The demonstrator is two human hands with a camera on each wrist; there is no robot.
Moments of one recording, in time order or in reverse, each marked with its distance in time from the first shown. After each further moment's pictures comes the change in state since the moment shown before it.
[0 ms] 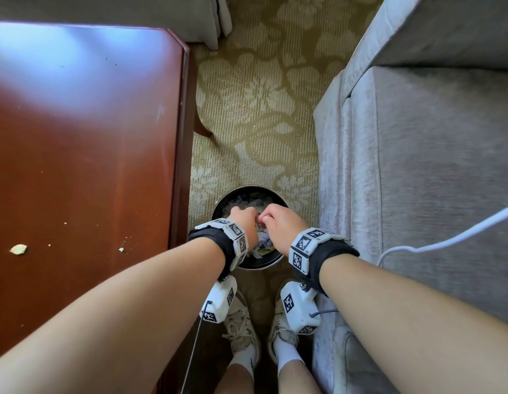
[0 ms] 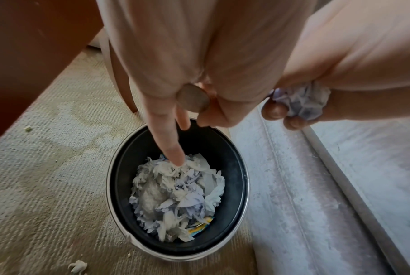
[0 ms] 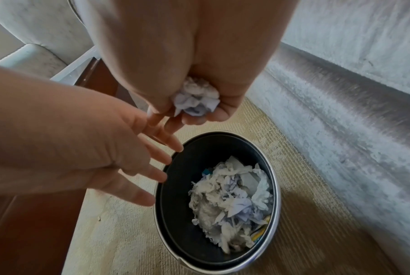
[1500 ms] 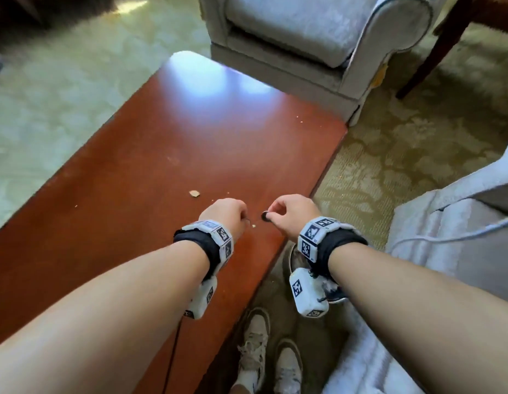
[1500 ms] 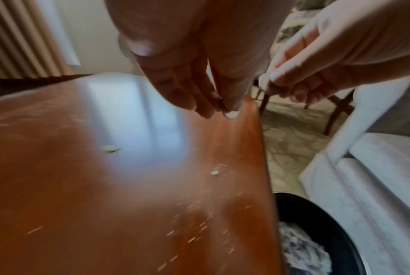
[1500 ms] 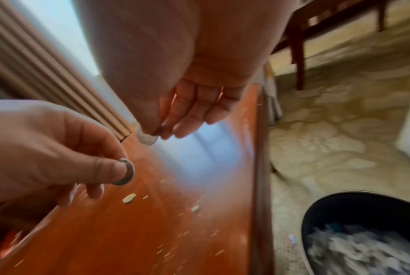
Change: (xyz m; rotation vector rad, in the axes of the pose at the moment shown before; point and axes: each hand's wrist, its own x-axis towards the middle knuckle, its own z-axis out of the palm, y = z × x) left_hand -0.217 -0.219 -0.039 -0.337 0.631 -0.184; right_hand -0.087 -0.245 0.042 -0.455 0.010 -0.471
